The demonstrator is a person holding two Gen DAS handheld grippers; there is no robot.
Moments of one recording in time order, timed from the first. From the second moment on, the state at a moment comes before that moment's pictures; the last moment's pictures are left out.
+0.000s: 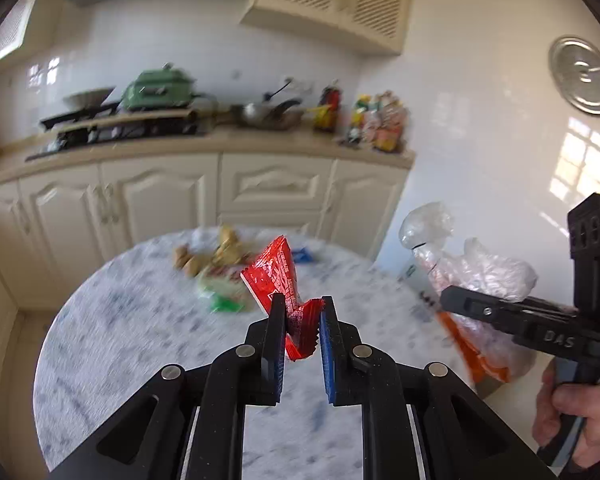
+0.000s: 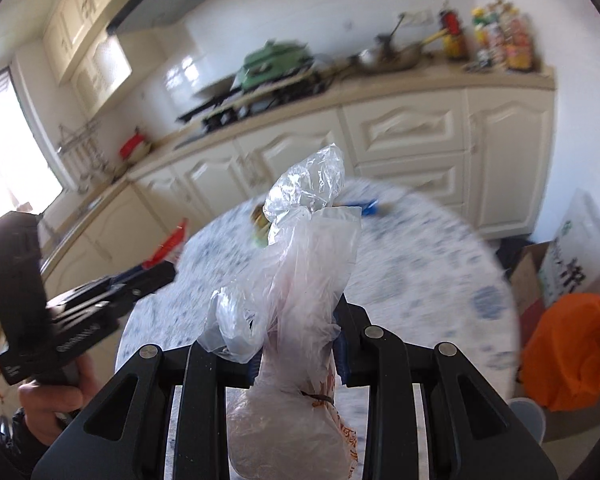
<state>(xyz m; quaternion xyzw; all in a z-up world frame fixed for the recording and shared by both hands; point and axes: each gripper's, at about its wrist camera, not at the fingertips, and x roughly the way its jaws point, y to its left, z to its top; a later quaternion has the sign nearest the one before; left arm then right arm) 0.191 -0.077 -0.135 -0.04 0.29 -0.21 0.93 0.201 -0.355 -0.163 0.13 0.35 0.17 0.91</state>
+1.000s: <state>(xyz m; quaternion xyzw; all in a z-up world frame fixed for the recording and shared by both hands) 0.117 -0.372 -0.135 0.09 0.32 -0.47 0.82 0.066 -0.624 -0.206 0.24 0.35 -0.13 0.90</state>
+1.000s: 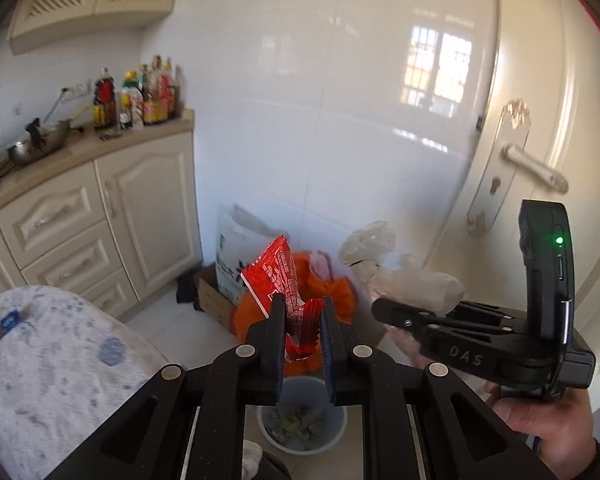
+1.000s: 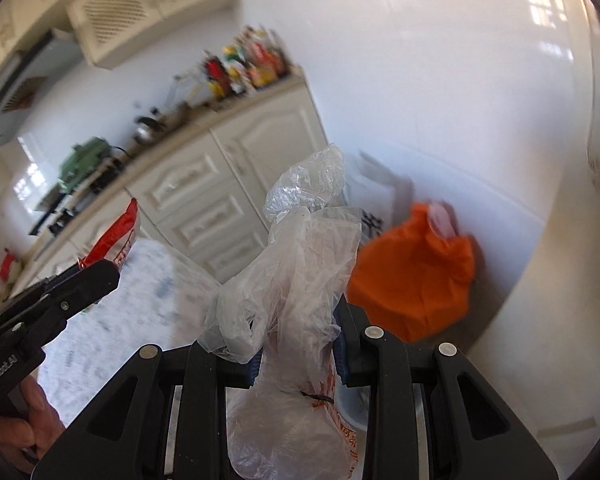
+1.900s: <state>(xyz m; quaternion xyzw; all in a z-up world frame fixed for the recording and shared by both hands) 0.180 -0.549 -0.227 0.20 0.45 -0.41 0.77 0.058 -0.698 -0.336 0.35 0.44 -0.22 0.80</state>
